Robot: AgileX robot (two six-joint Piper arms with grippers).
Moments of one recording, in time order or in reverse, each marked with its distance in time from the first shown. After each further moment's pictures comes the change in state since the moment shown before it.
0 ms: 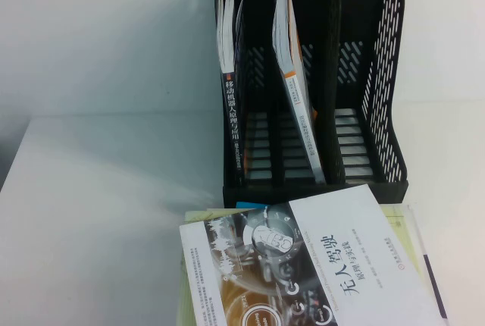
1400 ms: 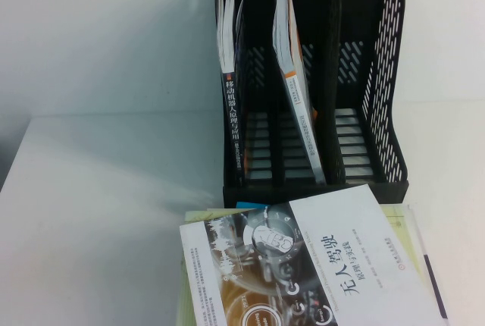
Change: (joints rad) right arm 0.000 0.000 0.008 0.010 -1.074 -0.007; left arm 0.000 0.000 0.000 0.001 -0.754 -0.291
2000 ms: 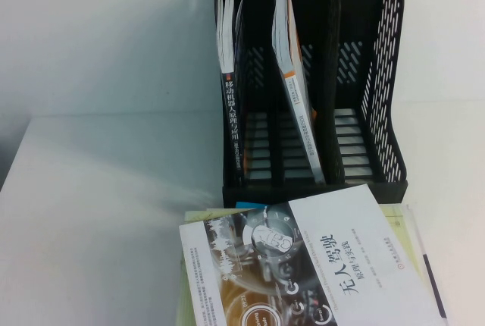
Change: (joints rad) right arm 0.000 0.081 -0.565 -0.028 0.395 0.007; left arm 0.000 0.060 -0.407 -0.078 0.227 0.088
